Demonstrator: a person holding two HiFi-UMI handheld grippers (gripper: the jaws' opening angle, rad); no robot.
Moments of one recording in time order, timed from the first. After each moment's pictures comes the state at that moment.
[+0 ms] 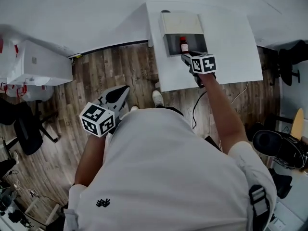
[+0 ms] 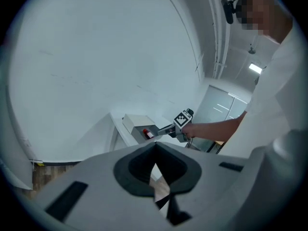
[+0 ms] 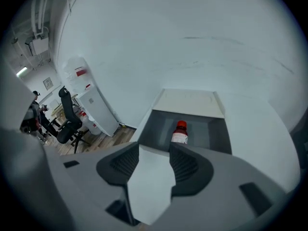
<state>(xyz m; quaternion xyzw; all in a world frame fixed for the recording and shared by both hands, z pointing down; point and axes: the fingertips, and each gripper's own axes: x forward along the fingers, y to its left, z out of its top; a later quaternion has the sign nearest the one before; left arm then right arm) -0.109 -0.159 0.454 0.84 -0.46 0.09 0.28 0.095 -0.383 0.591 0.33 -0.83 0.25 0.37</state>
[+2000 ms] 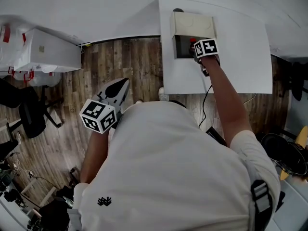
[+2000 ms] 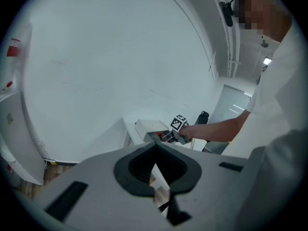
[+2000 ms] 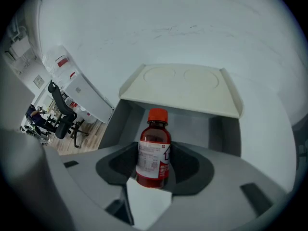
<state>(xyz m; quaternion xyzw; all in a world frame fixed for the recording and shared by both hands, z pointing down) -0.117 -0.194 0.448 0.79 -0.54 0.10 0.27 0.096 -0.456 0.663 0.30 -0.77 0.30 0.47</state>
